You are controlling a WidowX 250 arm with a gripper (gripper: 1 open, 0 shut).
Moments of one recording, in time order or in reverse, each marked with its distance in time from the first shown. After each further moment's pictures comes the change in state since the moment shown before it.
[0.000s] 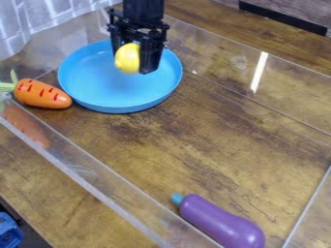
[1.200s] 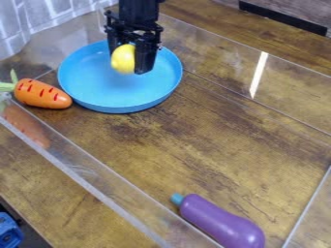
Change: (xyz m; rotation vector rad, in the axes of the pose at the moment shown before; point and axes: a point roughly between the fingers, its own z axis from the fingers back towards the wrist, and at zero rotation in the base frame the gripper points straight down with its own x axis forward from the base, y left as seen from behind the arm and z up) arm 0.009 0.015 -0.003 0.007 -0.026 -0.010
